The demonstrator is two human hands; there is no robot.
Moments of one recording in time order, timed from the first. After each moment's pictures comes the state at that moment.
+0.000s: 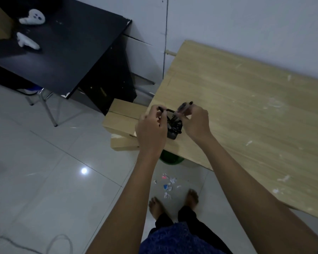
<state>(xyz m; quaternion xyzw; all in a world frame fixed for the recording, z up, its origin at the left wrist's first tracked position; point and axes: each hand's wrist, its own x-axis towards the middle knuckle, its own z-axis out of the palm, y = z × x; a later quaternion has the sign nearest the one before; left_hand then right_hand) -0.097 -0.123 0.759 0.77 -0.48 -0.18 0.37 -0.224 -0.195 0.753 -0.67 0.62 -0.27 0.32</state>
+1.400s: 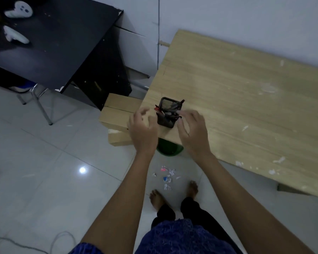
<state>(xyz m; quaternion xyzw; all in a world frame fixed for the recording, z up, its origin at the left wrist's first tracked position) -0.092 -0.092 0.714 0.78 -0.37 -0.22 0.45 -0.240 -0.110 0.732 -0.70 0.58 -0.33 0.26</state>
